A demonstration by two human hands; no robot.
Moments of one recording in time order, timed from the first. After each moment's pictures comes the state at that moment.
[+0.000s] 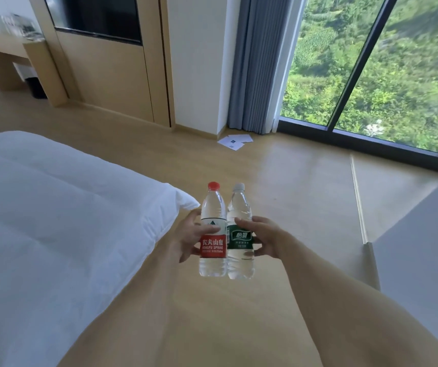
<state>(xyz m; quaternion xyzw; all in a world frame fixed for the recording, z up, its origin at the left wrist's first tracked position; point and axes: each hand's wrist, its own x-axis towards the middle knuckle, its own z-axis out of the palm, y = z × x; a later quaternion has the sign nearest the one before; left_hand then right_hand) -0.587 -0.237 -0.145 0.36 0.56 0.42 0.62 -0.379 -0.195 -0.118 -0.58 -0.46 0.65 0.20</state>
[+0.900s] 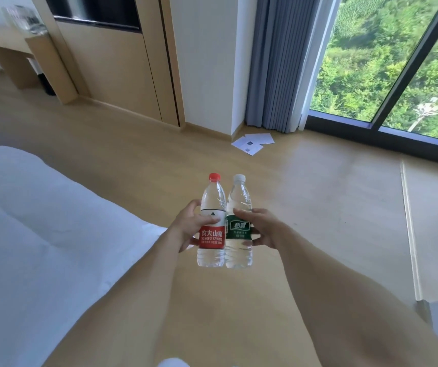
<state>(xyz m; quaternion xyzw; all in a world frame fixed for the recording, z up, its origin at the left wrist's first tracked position) -0.569 0.171 -0.149 0.33 0.63 0.42 0.56 -0.373 0.238 -0.147 -0.56 -0.47 0.67 0.16</state>
